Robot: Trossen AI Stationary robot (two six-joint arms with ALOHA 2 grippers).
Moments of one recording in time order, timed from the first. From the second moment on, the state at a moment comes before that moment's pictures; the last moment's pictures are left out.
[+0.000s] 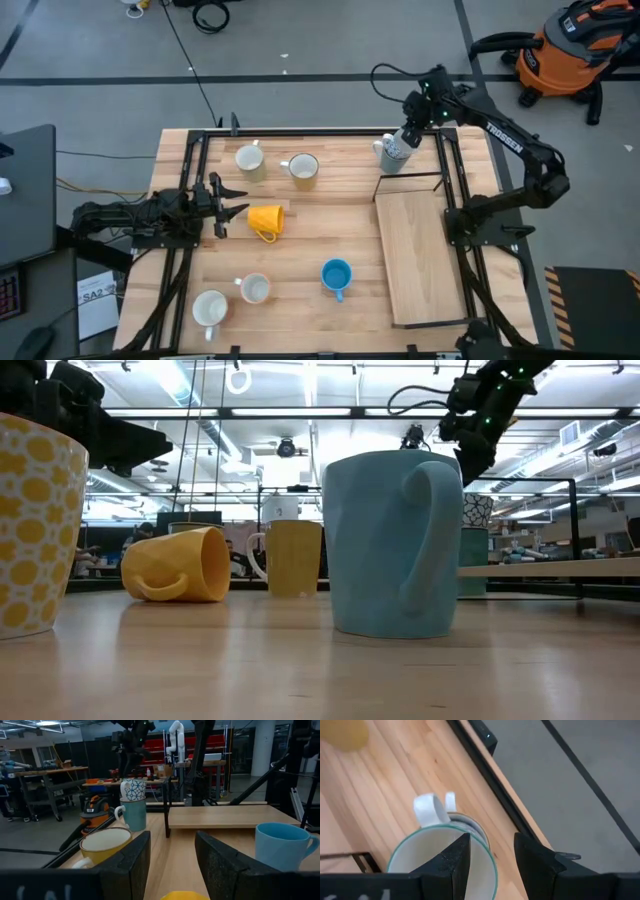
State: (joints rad) left arm 0.00 0.00 0.01 0.09 -0.22 0.06; right arm -0.96 1.30 1.24 -0.91 -0.13 -0.39
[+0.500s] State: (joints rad) left arm 0.00 0.00 0.01 0.09 -0.22 0.06; right arm -0.96 1.33 1.24 -0.95 -0.15 -0.55
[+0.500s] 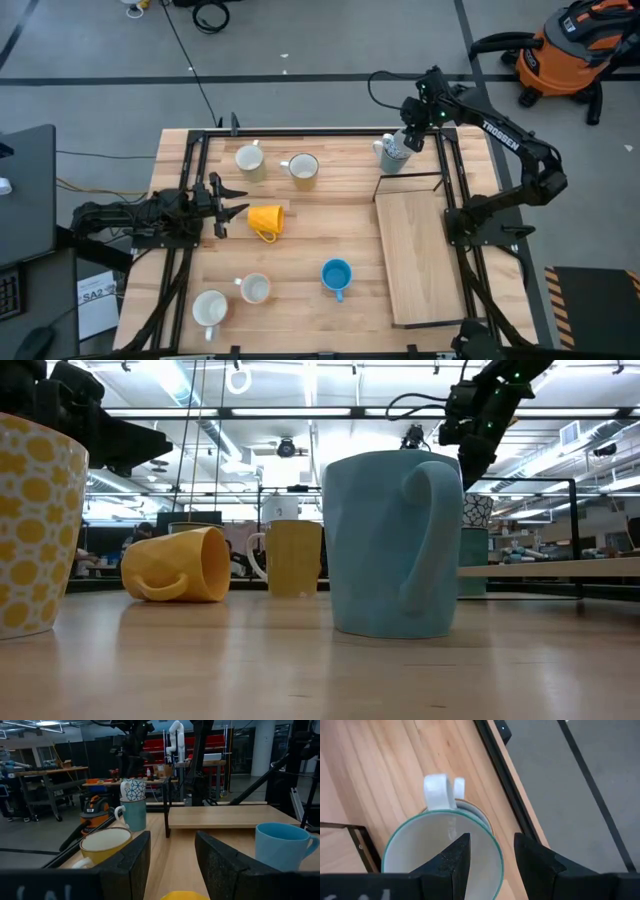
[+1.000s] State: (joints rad) left arm 0.00 0.00 0.01 0.09 -0.22 0.06; right arm -0.97 1.44 1.24 -0.95 -0.18 -0.55
